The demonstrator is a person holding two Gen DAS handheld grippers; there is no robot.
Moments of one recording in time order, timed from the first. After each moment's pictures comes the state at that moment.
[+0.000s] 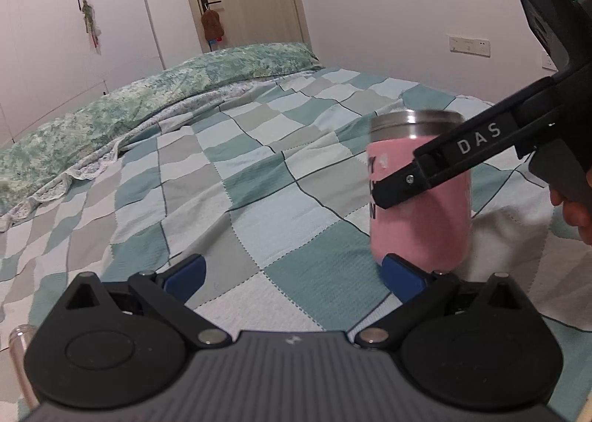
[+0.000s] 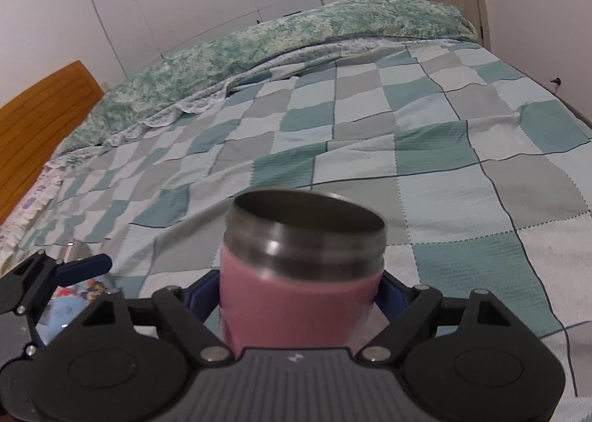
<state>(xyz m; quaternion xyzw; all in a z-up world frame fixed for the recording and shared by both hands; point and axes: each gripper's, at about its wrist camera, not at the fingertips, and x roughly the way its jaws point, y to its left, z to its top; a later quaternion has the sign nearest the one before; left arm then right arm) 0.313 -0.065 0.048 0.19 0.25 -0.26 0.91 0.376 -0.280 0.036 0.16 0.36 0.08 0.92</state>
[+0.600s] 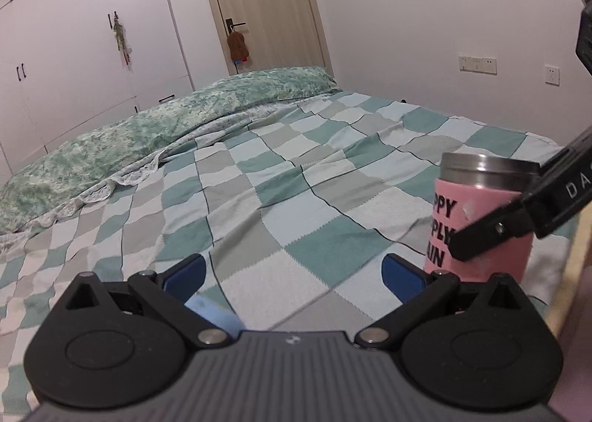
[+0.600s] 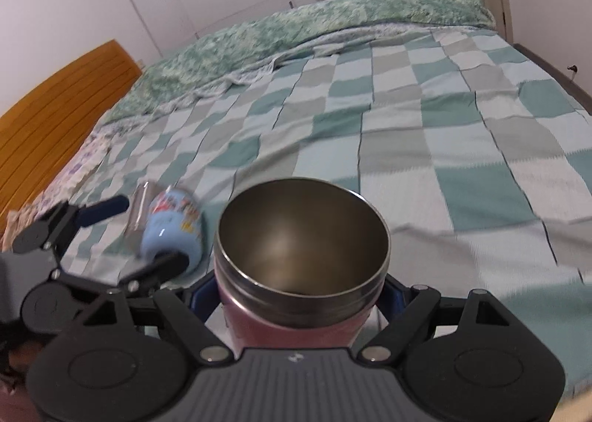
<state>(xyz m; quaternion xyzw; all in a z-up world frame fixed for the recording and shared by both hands) 0.209 -0.021 0.093 0.18 0.22 -0.23 0.93 0.241 -0.249 0.076 0.15 0.39 0.13 0.90</state>
